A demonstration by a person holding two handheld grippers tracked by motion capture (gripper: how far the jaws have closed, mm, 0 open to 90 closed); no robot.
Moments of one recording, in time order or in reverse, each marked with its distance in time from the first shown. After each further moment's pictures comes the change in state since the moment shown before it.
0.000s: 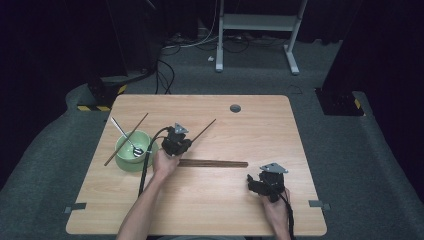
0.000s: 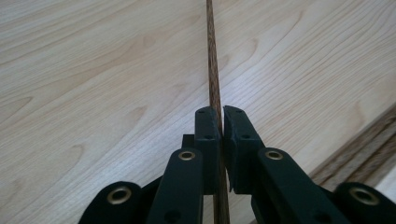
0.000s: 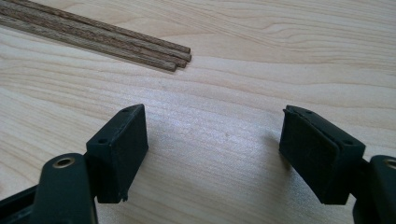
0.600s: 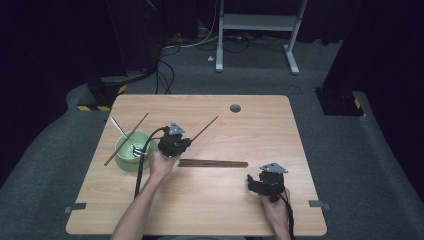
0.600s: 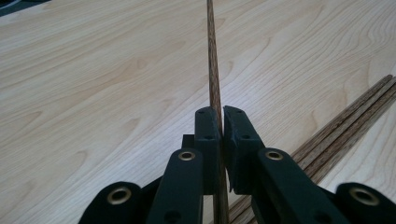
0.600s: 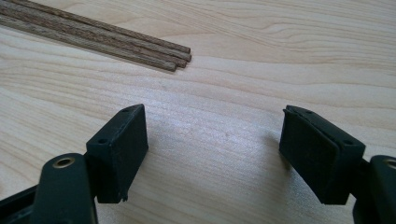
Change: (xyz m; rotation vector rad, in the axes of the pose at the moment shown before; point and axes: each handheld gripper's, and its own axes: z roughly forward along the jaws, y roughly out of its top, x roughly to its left) left arm -0.004 0.002 -0.030 -0.049 -0.009 0.031; right arm 0.000 0.000 0.000 0.000 0.000 0.000
